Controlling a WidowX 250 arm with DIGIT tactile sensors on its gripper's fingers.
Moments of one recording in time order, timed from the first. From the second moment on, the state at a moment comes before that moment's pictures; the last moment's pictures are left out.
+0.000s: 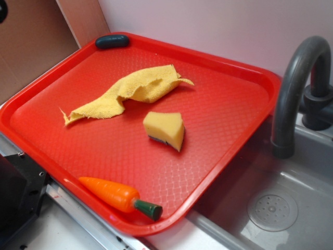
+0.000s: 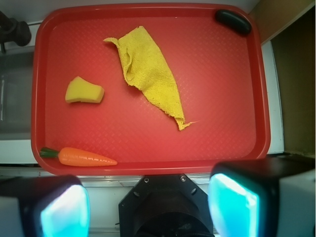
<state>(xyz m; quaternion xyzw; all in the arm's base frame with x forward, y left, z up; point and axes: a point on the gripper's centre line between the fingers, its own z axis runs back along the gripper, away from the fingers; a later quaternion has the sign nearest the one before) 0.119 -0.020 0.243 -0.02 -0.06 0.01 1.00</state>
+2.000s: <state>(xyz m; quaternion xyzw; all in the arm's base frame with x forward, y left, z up) 0.228 -0.130 0.083 -0.03 0.02 -0.61 0.79</state>
